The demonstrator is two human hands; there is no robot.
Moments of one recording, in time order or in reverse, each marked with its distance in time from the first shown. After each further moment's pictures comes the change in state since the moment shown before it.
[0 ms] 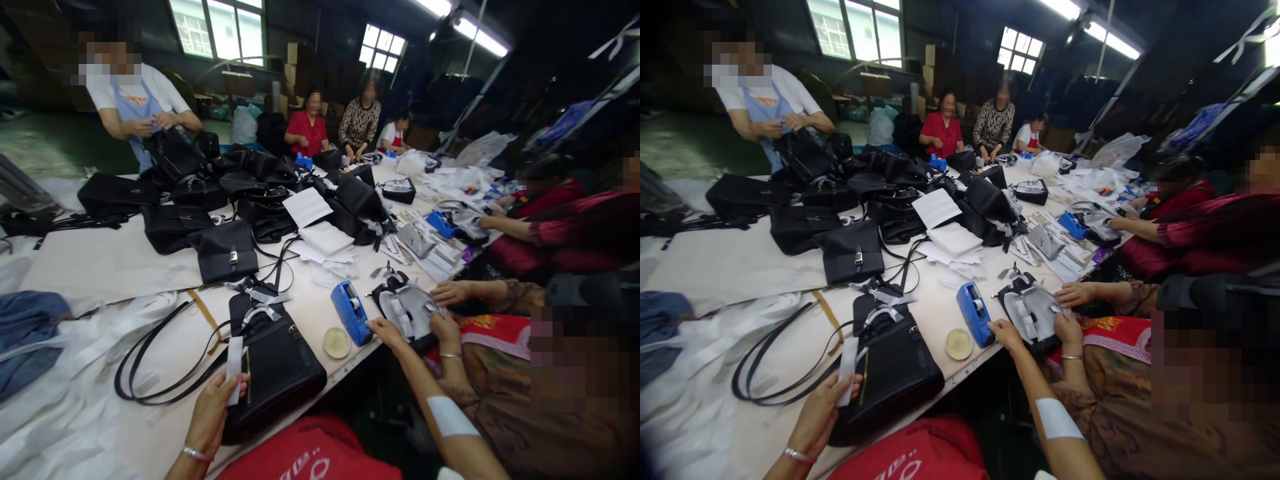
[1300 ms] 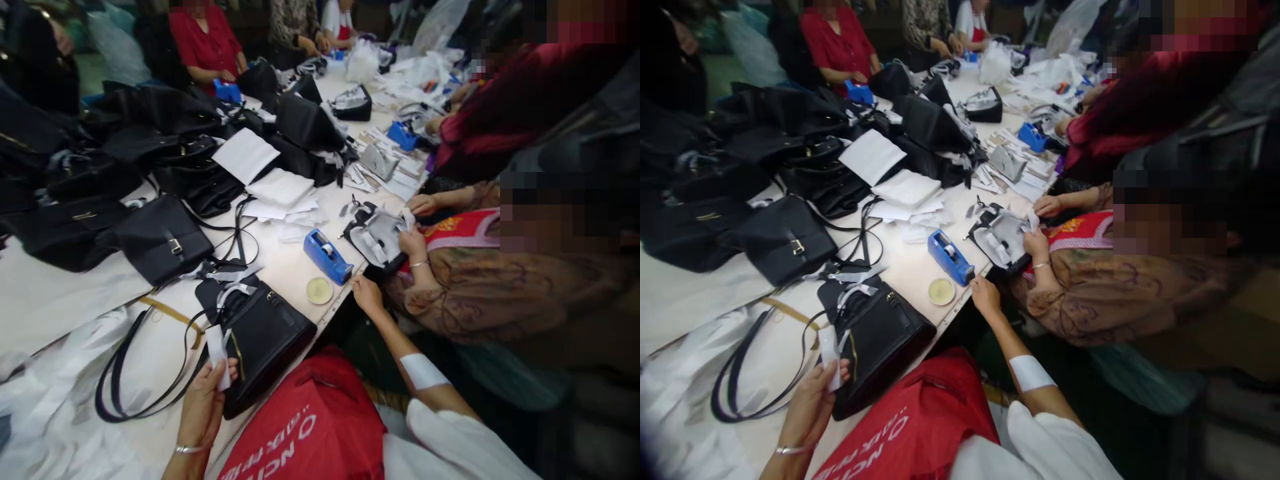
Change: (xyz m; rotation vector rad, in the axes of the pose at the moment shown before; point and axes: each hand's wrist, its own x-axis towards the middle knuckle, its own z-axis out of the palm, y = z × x) left_hand 0.015 -0.006 -0.004 0.027 -0.028 -0.126; right_hand -0.064 0.016 0.036 -0.173 0.109 0.125
